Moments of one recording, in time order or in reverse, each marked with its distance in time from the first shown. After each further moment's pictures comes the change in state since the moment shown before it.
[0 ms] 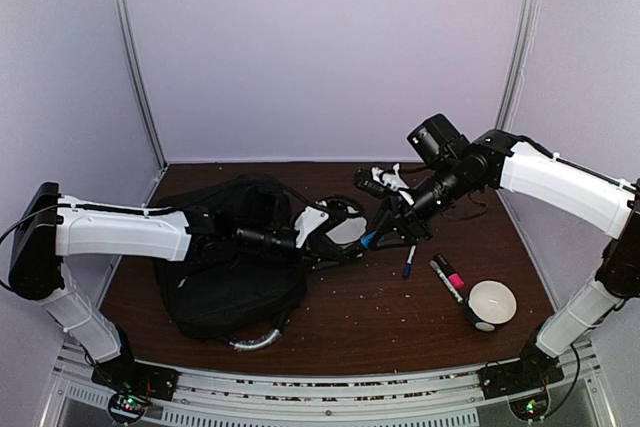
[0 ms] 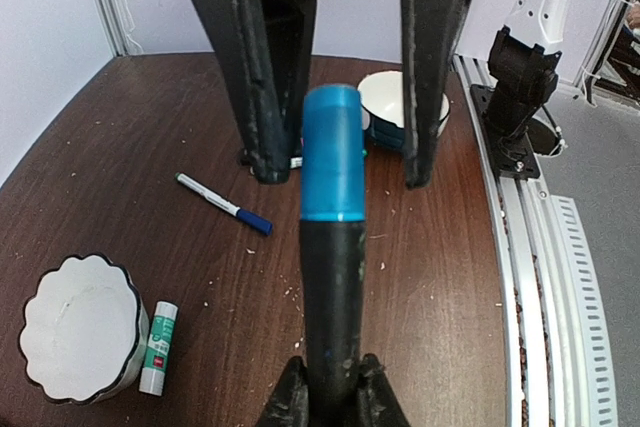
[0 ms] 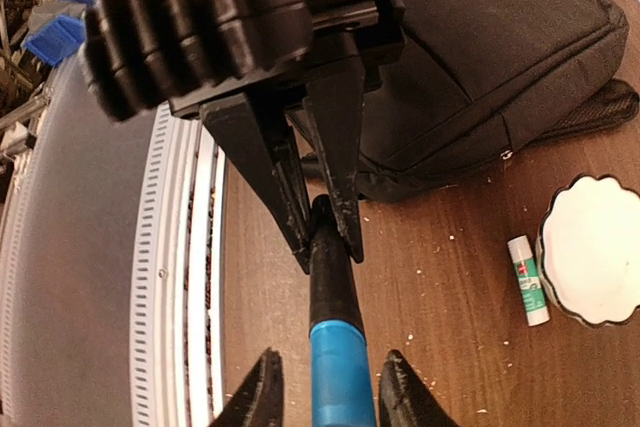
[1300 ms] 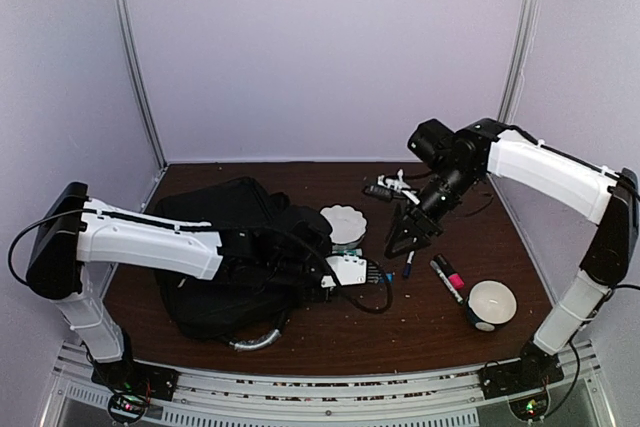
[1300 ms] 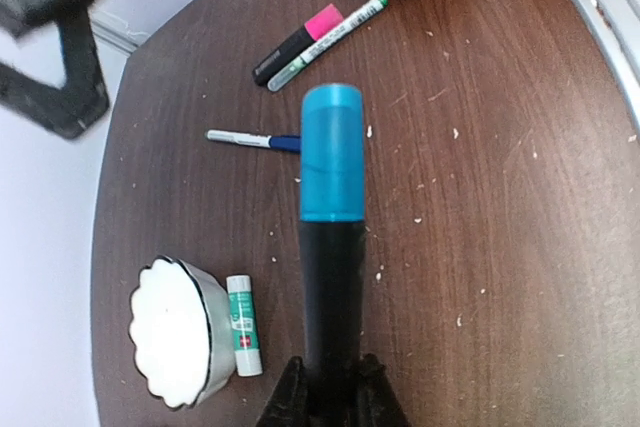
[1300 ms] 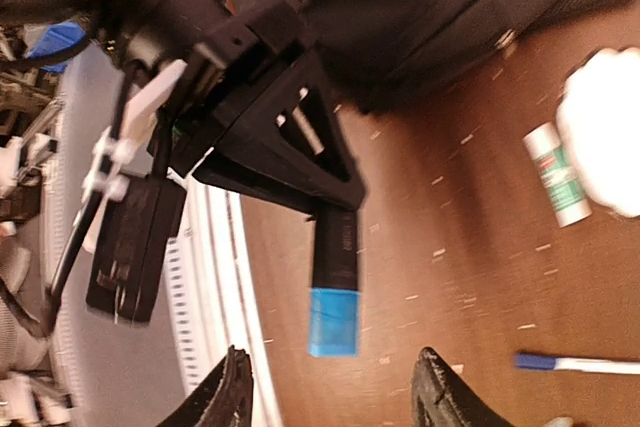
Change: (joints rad) left arm -0.192 0.138 0.127 -0.206 -0.492 0.510; right arm -0.073 0.122 0.106 -0.306 -0.008 -0.011
